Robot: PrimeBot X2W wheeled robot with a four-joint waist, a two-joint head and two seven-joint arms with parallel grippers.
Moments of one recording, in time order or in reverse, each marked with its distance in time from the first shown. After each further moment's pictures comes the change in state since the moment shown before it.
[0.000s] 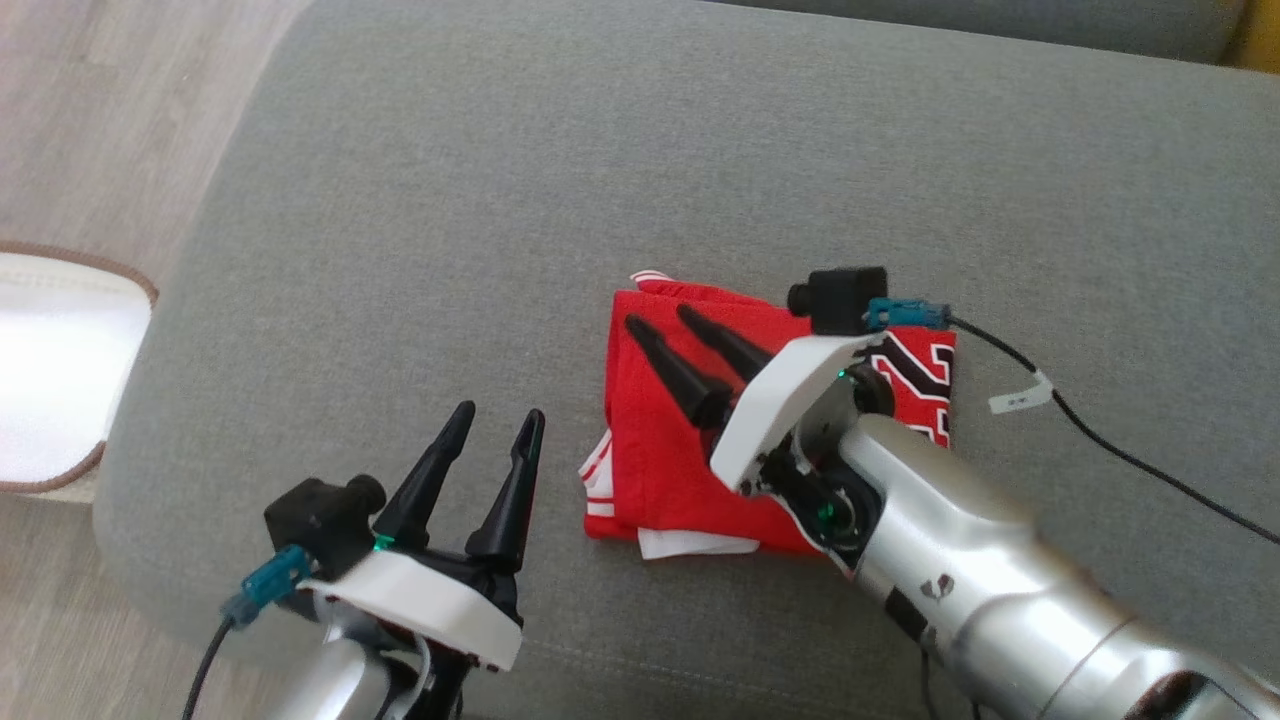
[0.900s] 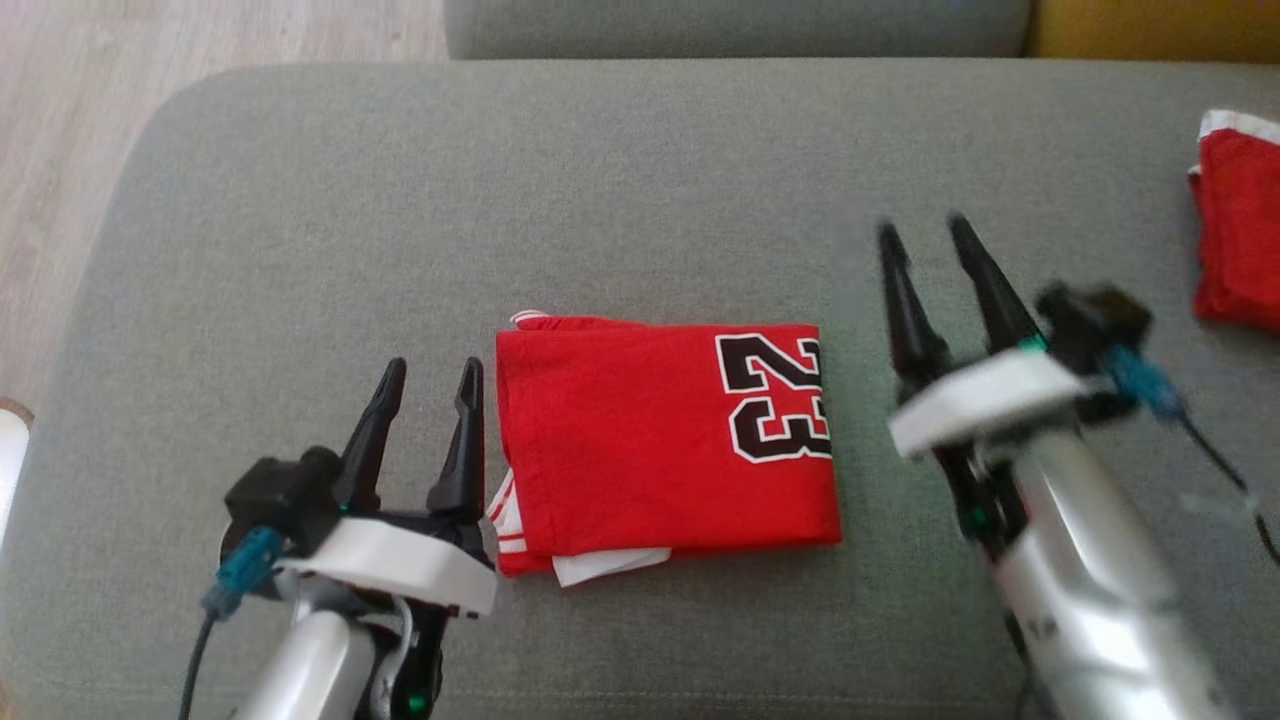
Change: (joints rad) left arm -0.004 -0.097 0.163 0.033 0.159 0.044 -0.003; right arm 0.198 -0.001 -0.662 -0.099 -0.718 0.000 -0.230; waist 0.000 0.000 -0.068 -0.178
